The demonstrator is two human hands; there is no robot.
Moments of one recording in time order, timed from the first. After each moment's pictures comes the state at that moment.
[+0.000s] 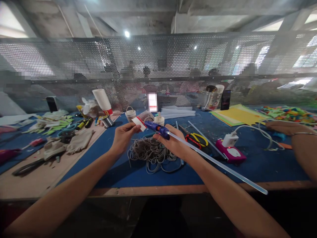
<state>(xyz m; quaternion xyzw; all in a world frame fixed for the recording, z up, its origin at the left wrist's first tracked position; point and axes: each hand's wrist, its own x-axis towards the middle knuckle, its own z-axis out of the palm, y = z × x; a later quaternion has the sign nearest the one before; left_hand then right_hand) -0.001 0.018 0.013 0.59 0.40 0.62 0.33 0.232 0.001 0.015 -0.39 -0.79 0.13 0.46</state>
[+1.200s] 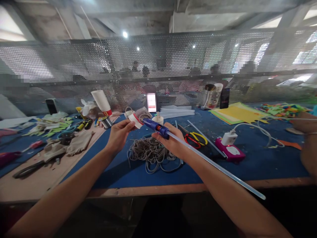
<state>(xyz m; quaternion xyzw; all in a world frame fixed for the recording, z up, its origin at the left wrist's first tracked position) -0.014 0.028 0.018 0.57 0.36 0.64 0.37 0.229 -0.008 0.022 -0.38 -0.77 0.17 0.49</state>
